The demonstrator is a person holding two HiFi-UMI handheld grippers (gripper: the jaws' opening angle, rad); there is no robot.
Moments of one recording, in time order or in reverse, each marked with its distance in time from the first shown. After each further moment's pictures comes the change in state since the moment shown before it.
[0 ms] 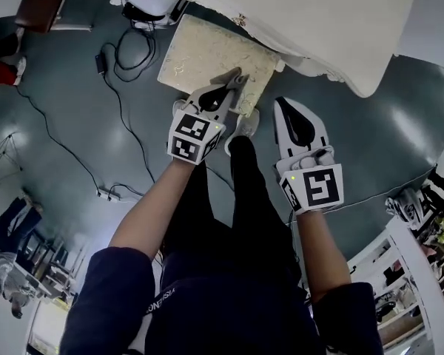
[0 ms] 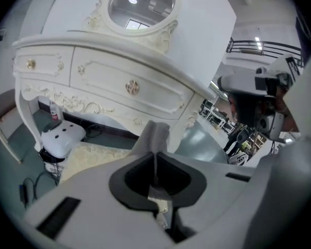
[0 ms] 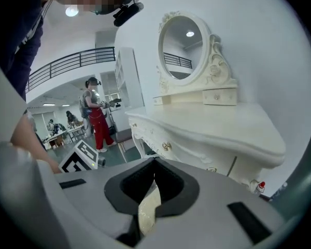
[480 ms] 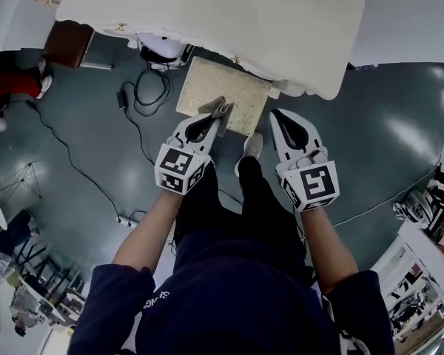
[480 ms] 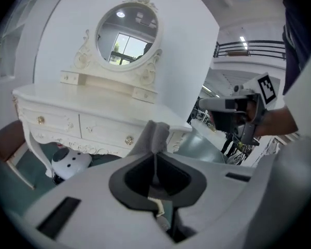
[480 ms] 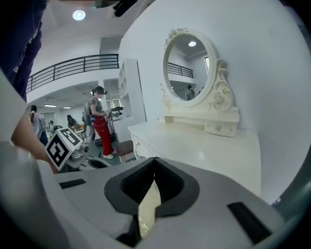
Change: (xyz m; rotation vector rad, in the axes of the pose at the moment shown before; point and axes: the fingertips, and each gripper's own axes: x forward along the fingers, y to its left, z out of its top) left arm -0.138 -0.035 0.103 0.090 -0.100 -0.010; right arm -0.054 0.025 0.106 -0.029 -0.075 -0.008
